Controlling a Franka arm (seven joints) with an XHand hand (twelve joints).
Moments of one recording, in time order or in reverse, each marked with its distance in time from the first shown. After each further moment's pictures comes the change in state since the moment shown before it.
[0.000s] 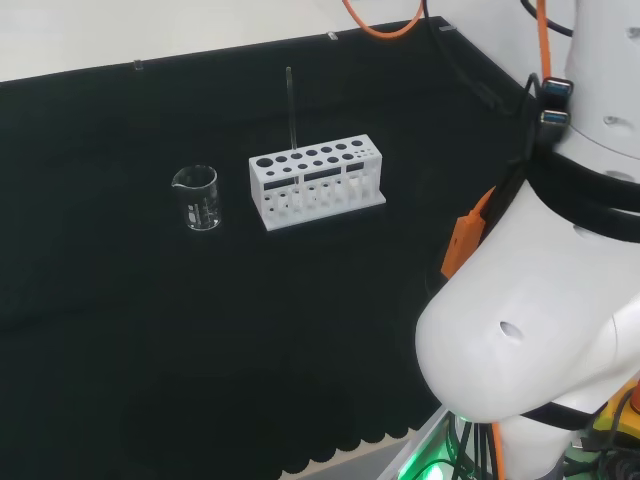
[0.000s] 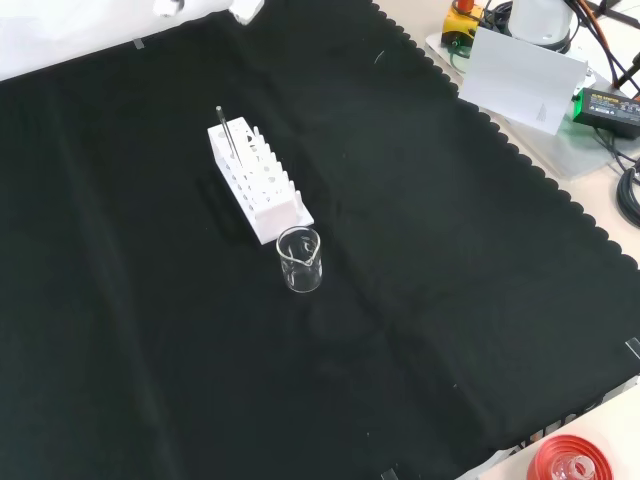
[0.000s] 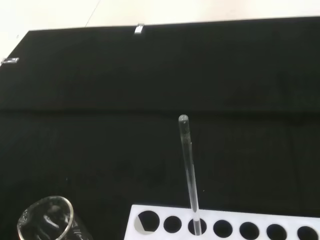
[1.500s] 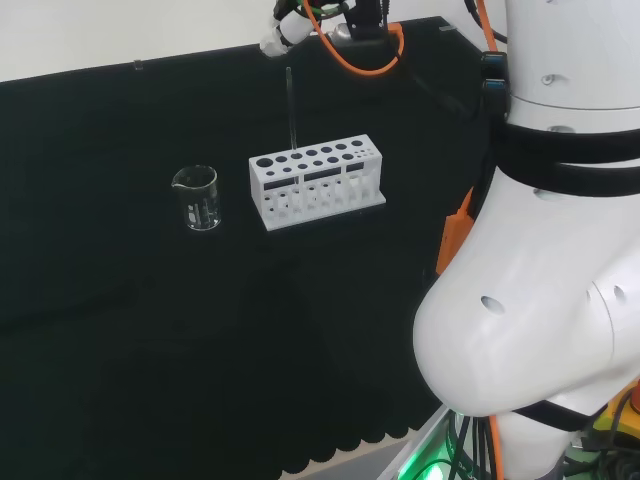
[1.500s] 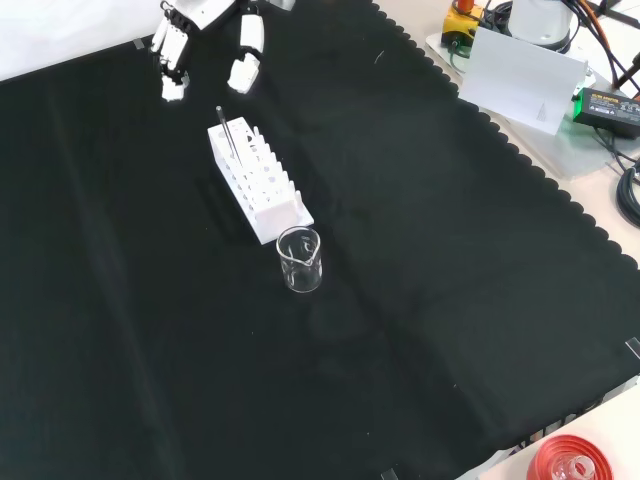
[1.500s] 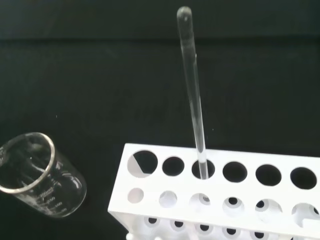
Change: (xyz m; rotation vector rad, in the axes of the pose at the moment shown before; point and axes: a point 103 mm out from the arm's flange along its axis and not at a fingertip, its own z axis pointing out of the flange) arm -0.007 0.039 0.081 0.182 0.011 -0.030
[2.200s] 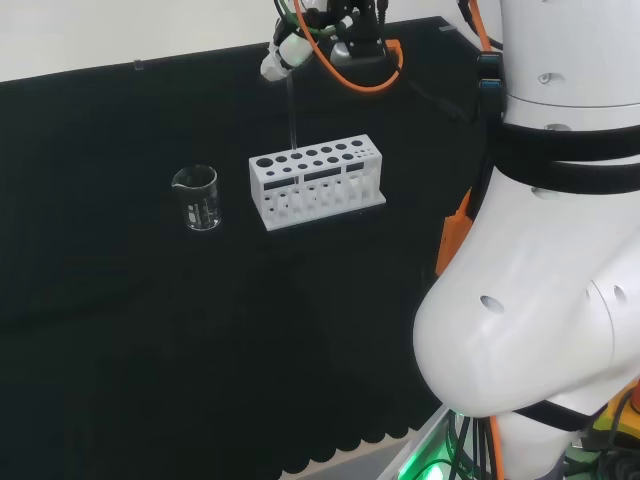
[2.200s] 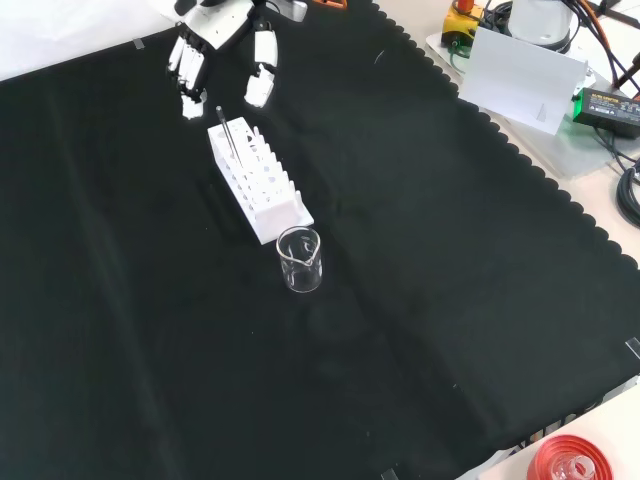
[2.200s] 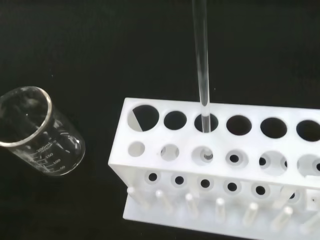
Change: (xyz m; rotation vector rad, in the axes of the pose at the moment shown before) arm 0.004 -0.008 0.027 0.075 -0.014 0.006
